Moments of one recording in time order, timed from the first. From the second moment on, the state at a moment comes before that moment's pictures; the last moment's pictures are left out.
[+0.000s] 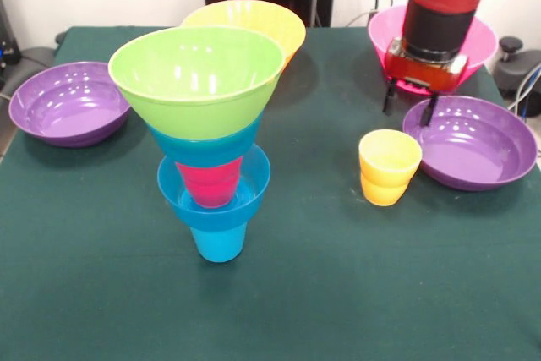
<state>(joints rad) 0.12 -0.41 -0.09 1.70 0.16 0.28 2.20</state>
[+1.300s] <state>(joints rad) 0.11 -0.36 -0.11 1.70 0.19 0.26 2.20</state>
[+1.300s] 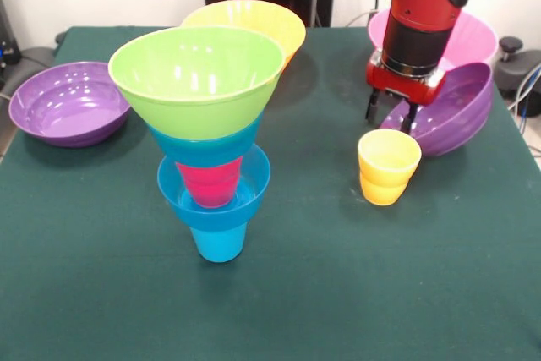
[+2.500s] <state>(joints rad) 0.13 -0.35 -0.11 1.61 0.25 0.30 2.20</state>
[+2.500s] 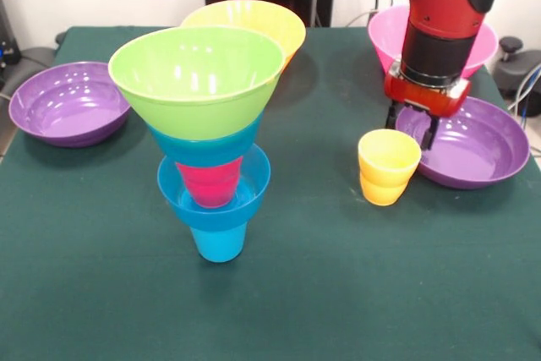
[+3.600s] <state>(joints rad) 0.13 -0.34 -0.11 1.56 0.26 0.33 2.20</state>
